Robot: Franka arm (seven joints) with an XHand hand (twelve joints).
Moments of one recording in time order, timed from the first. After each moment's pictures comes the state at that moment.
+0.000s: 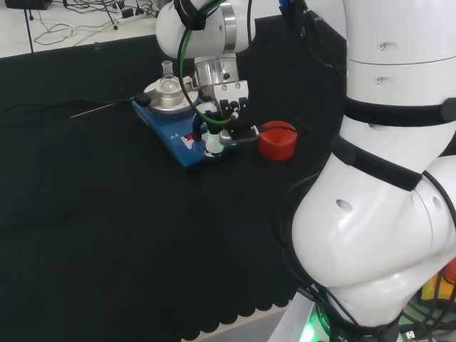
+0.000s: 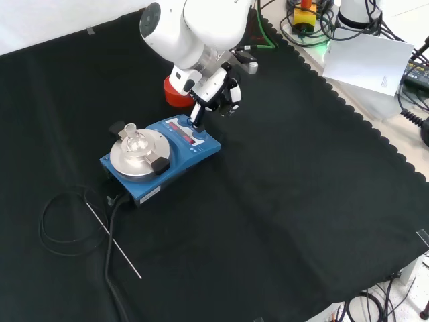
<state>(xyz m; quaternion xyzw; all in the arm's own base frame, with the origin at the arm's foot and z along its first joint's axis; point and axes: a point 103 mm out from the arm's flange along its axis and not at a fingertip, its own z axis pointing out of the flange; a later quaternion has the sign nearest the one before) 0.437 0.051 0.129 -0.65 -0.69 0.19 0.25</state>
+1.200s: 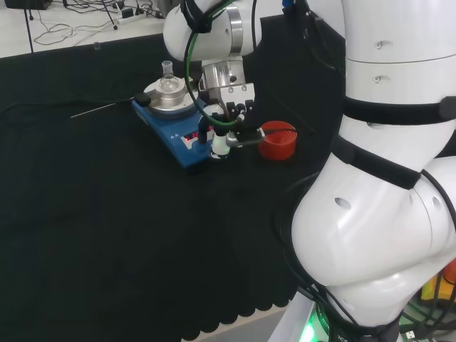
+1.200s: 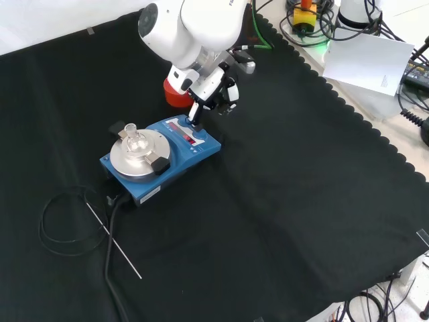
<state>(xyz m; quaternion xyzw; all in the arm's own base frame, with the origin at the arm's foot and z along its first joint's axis) 0.435 0.033 0.119 -0.65 -0.69 0.20 0.25</state>
